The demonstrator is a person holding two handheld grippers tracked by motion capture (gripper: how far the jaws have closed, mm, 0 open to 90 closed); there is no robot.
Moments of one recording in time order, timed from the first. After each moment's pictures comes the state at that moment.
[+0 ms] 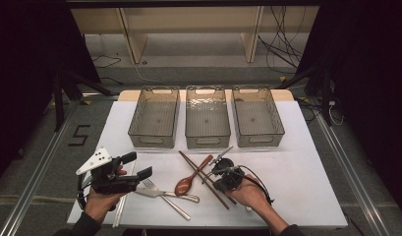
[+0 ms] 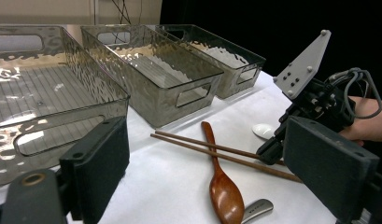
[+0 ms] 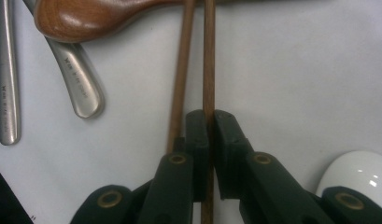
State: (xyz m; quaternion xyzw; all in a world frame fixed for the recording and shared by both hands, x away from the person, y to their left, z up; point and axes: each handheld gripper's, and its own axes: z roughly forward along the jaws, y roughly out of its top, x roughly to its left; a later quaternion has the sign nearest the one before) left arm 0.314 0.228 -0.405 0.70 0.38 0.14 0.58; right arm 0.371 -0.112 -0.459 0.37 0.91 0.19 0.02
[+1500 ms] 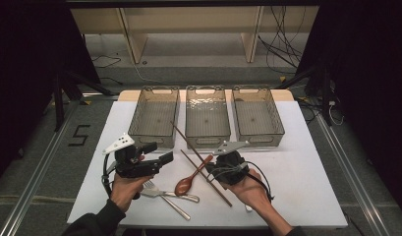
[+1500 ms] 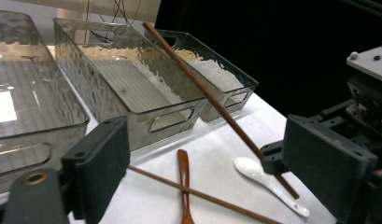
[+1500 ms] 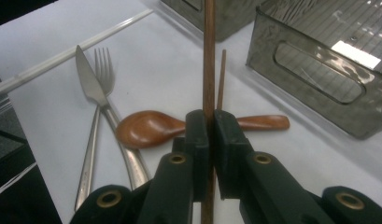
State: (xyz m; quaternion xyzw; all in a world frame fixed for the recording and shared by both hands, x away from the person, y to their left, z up) left arm 0.350 0.174 -0.394 0.68 0.42 0.09 0.60; right arm 0.350 -0.114 -0.399 0.34 0.86 0.38 0.11
